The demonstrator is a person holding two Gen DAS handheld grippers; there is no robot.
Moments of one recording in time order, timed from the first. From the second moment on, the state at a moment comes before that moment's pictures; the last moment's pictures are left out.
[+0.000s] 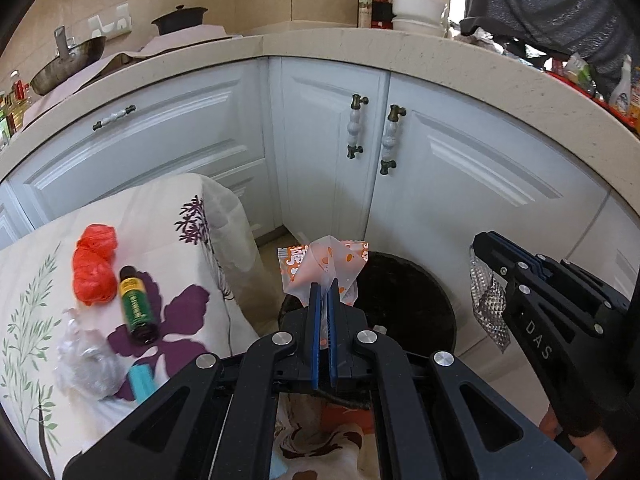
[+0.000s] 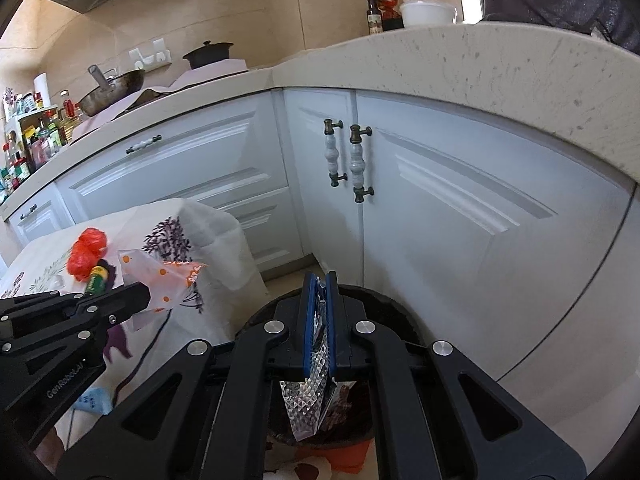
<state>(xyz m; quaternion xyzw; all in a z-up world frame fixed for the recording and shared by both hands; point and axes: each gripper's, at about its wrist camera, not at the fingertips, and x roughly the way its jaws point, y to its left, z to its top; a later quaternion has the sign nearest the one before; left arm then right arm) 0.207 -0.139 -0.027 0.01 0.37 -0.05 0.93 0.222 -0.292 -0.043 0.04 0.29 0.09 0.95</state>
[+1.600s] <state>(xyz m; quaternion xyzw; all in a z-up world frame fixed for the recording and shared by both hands) 0.093 0.031 -0.018 -0.03 0.36 0.09 0.93 0.139 -0.187 -0.058 0.01 0.34 0.16 0.93</state>
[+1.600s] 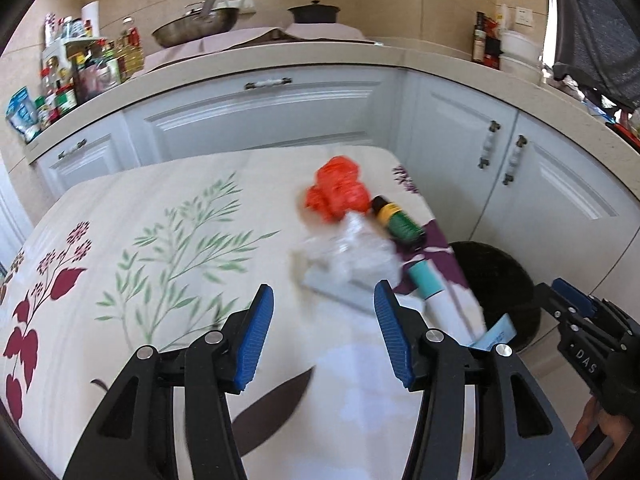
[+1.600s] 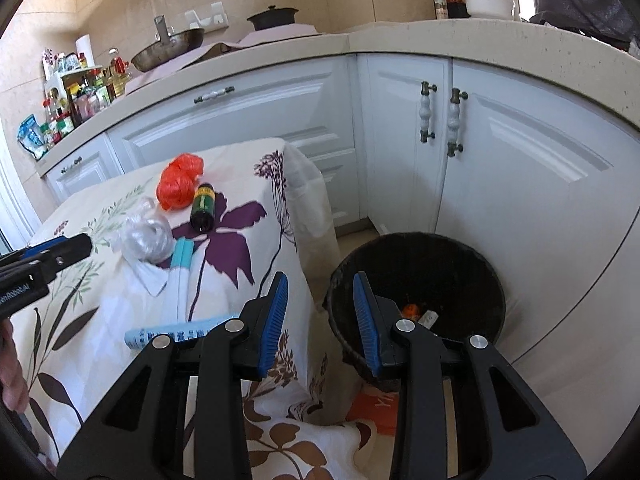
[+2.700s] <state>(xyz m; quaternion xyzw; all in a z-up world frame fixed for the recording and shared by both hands) 0.071 0.061 -0.030 -0.05 0.37 0.10 0.92 0.112 -0.131 -0.053 -0.01 0.35 0.24 0.91</state>
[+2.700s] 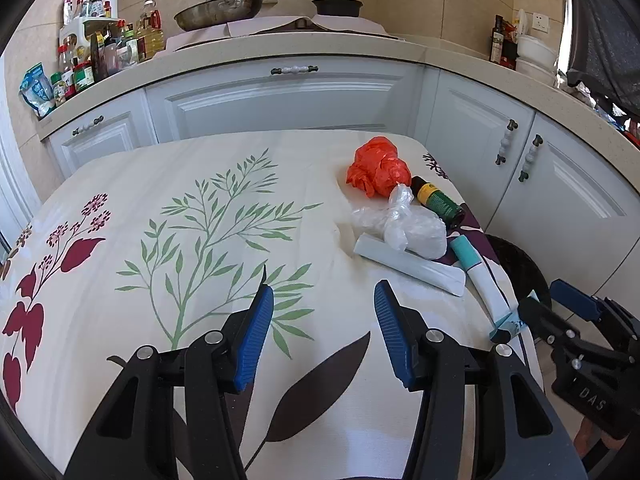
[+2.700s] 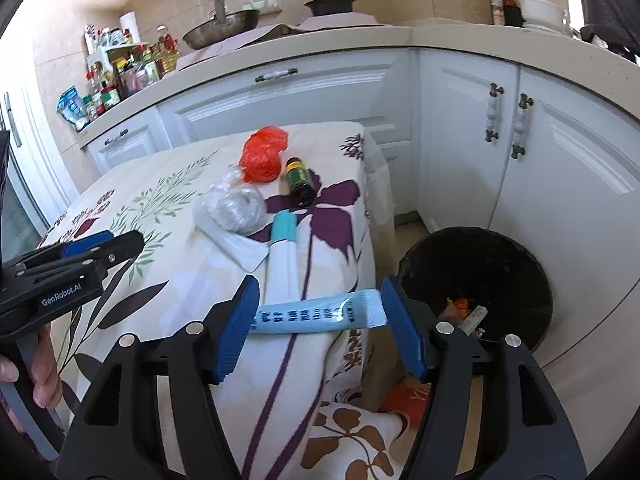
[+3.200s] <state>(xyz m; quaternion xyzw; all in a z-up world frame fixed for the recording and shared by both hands) 0.071 0.064 -0.031 -0.06 0.36 0.10 0.92 0.112 -0.116 -0.062 -0.04 0.36 0.24 0.90</state>
